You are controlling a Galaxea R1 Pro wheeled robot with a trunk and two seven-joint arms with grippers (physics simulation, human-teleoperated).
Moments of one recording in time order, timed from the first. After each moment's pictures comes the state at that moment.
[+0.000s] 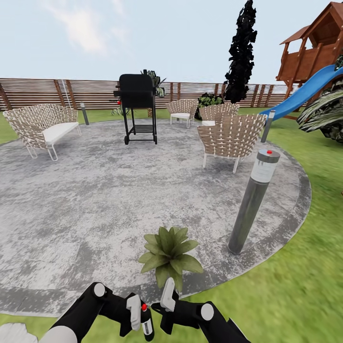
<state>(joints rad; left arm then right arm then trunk) -0.51 0.01 0.03 -0.62 -0.82 -0.18 -1.19 -0.42 0.17 0.26 -0.61 0.53 -0.32 0.69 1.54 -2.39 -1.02</state>
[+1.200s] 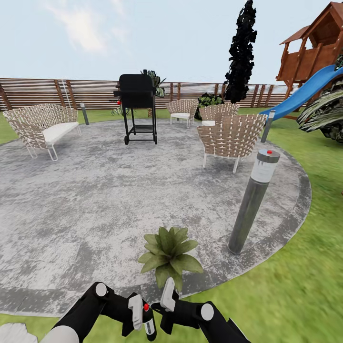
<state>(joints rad) -0.51 0.00 0.04 -0.62 -0.81 -0.18 -1.19 -0.42 0.17 0.26 -0.61 0.53 -0.32 0.69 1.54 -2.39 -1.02</state>
